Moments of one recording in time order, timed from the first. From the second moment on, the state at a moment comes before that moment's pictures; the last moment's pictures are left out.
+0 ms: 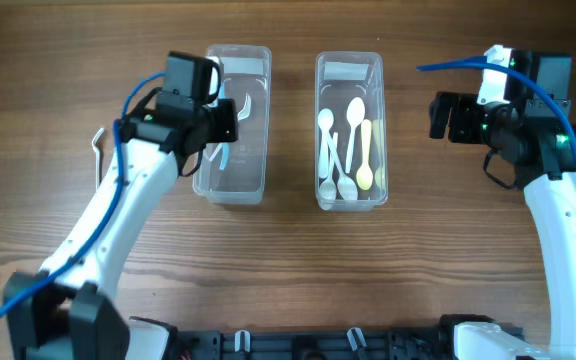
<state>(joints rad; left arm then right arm) -0.28 1.57 1.26 -0.68 0.02 -0.29 -0.02 1.34 1.33 -0.89 -0.05 0.04</state>
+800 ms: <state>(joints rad) 0.04 1.50 1.26 -0.95 -0.04 -0.82 -0.02 1.34 1.32 -0.89 -0.05 0.04</state>
